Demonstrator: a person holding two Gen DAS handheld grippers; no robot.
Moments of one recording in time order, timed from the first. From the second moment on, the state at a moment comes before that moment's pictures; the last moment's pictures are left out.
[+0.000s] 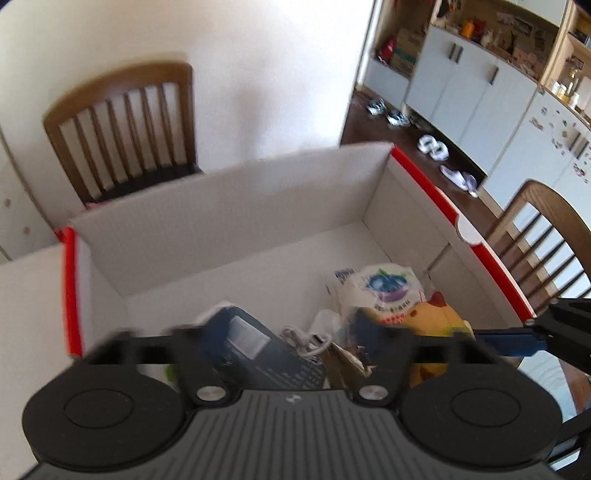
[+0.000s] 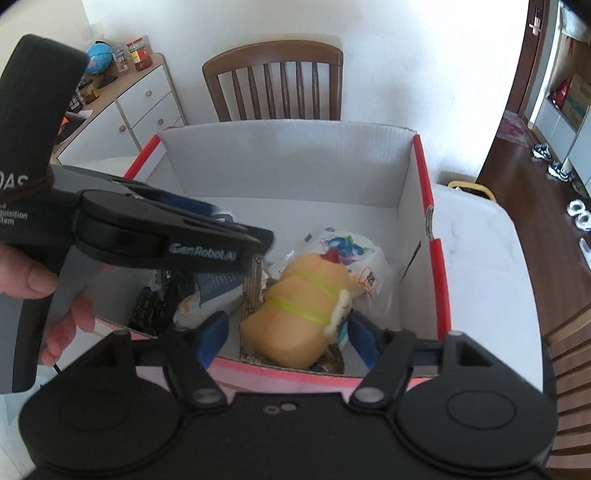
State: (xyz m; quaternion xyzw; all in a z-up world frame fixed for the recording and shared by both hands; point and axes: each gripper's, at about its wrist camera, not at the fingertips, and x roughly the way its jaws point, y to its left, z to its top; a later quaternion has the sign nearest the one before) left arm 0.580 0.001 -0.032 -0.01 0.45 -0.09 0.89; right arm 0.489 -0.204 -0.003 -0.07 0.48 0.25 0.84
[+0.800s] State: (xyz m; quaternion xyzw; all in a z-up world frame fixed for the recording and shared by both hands) left arm 0.499 0.008 0.040 -0.01 0.39 -0.12 0.91; right arm 0.436 -0.226 0.045 -0.07 0.44 0.24 0.86
